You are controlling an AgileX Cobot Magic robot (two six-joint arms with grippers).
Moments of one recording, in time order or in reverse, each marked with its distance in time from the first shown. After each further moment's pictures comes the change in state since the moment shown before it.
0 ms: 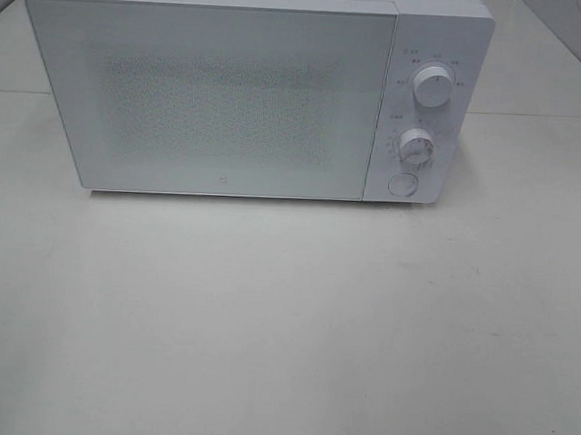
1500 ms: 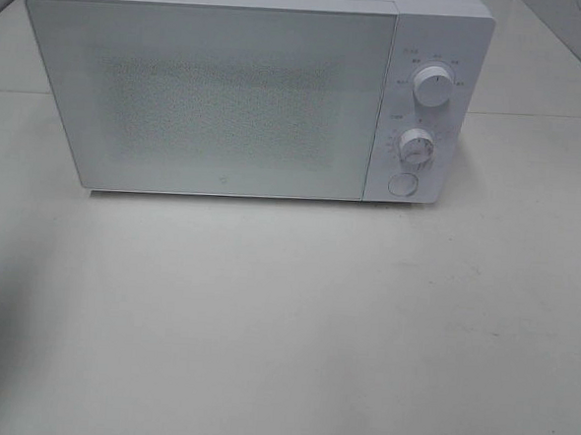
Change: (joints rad) left arm 0.000 1.044 -0.361 0.067 -0.045 -0.131; right arm 0.000 0.000 0.000 0.000 0.000 0.000
